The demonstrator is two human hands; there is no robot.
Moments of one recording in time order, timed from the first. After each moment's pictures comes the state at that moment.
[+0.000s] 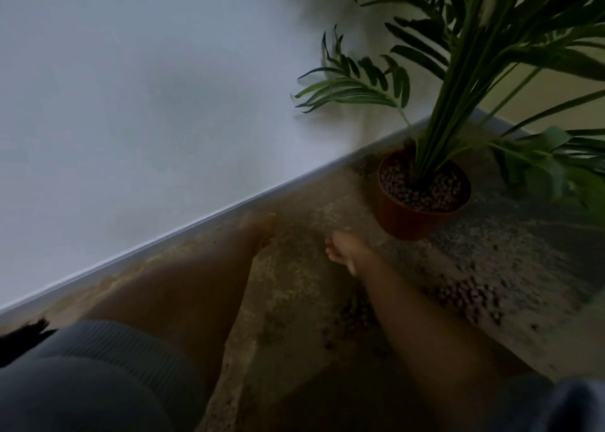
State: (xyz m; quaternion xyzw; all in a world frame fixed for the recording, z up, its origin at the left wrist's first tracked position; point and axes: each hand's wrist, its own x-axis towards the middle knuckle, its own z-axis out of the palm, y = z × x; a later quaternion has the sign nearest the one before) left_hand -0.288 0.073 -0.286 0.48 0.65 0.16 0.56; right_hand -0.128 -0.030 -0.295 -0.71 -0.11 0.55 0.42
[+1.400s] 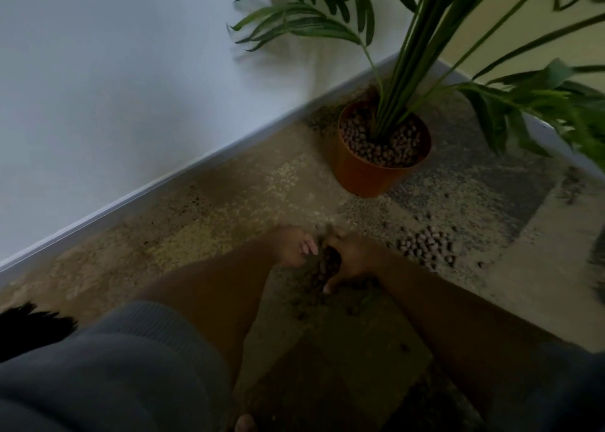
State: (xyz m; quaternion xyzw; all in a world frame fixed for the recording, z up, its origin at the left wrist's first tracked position) left_hand -0.212 0.011 -0.375 0.84 0.27 -0.20 0.42; right_hand -0.064 -0.110 -0.349 -0.71 -0.61 0.31 -0.12
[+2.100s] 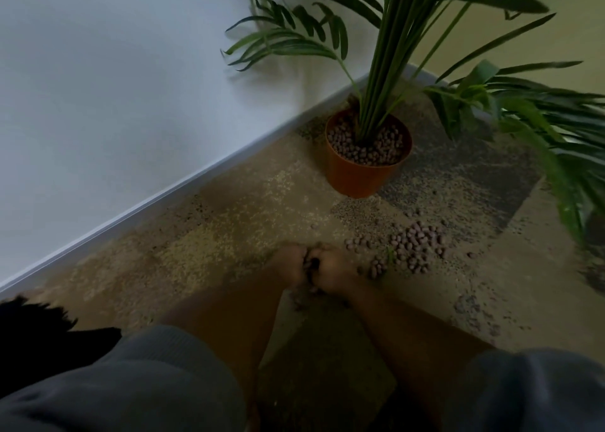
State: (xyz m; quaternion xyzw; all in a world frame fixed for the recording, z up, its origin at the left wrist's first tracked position) left_hand -0.223 -0.045 -0.376 0.88 0.34 -0.13 0.30; right_hand -0.126 -0.138 -0.358 -0.79 -0.50 0.33 0.15
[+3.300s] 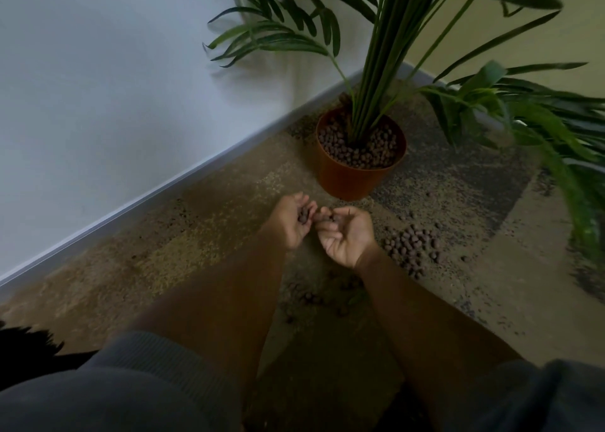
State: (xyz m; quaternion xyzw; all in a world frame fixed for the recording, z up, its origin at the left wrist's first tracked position) left_hand -0.151 -0.004 -0.316 0.19 0.49 0.18 0.83; right_hand -0.073 -0.100 -0.316 -0.29 0.13 0.66 0.68
